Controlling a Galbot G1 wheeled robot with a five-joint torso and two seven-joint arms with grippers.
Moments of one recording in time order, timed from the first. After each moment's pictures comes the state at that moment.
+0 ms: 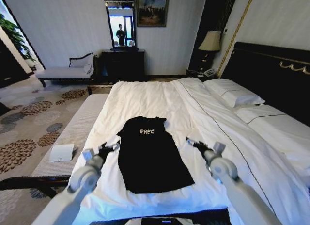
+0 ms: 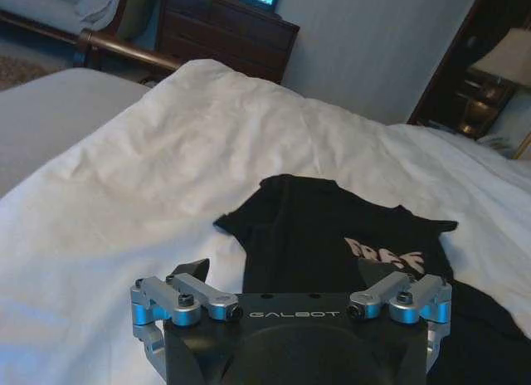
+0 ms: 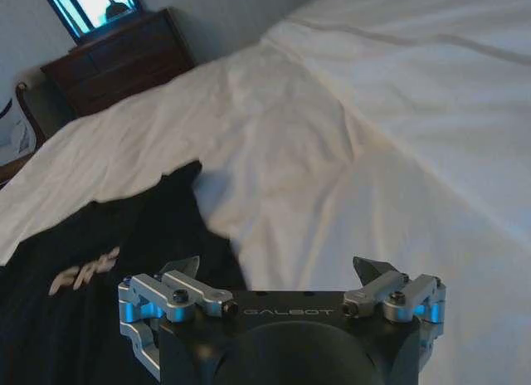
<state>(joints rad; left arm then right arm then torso) 1.50 -1.01 -0.48 -2.14 -0.93 0.30 -0.34 -1.43 1.06 0.55 2.05 1.04 -0.42 0.39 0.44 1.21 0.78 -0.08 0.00</state>
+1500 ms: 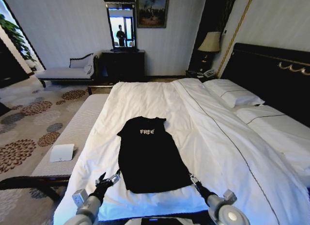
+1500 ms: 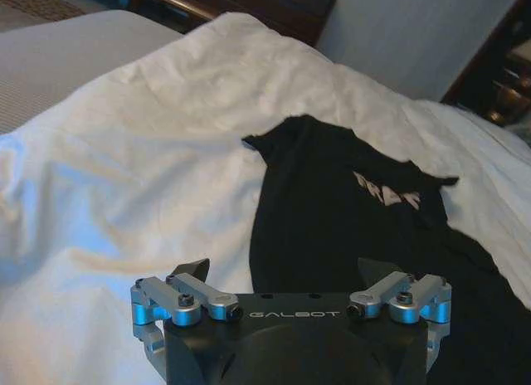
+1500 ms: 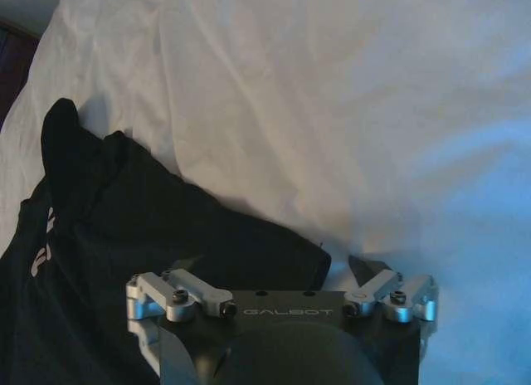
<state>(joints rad) 1.89 -1.17 -0.55 -2.27 -0.82 0.20 -0.27 -1.74 1.48 0.76 2.06 1.32 -0.53 0.37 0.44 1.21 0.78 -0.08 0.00</state>
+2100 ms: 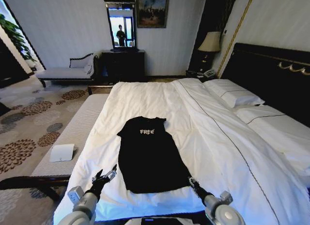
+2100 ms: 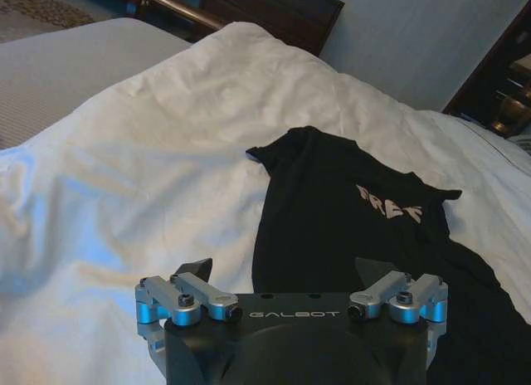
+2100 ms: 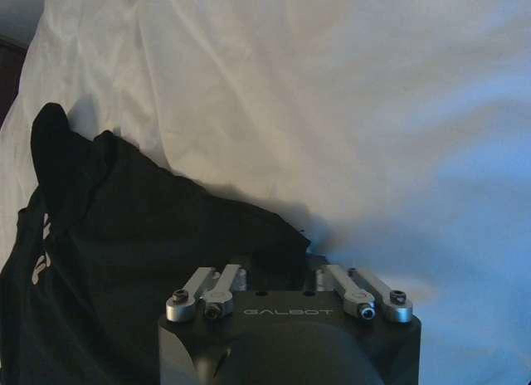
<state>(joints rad) 1.90 -1.16 -0.57 -2.29 -0.84 0.21 -0.28 -1.74 1.52 0.76 2.03 1.35 -0.52 0.38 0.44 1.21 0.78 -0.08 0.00</state>
